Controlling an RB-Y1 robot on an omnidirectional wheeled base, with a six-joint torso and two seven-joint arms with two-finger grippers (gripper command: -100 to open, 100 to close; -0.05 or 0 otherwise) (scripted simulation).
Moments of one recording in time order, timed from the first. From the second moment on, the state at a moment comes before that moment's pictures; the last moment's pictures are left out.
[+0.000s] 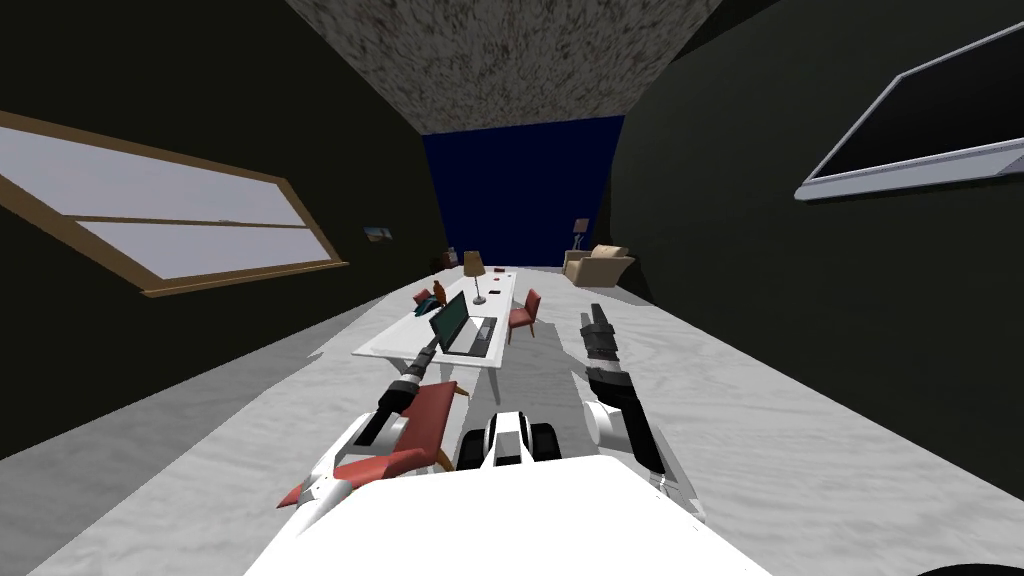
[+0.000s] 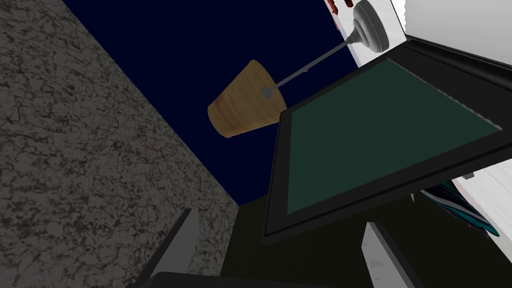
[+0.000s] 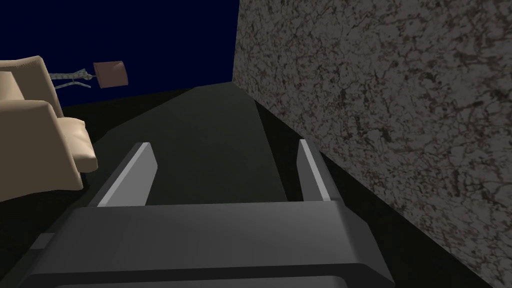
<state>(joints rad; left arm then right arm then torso) 0.21 0.41 -0.01 -1.52 -0.06 -0.40 -0.15 0.48 0.03 -0.03 -2.23 0.04 -0.38 0.08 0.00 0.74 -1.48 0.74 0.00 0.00</state>
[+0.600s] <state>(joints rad) 0.15 0.50 0.01 -1.37 -0.09 -0.40 -0.16 0.48 0.03 -0.03 -2.23 0.04 -0.39 0.08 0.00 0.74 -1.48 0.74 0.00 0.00</state>
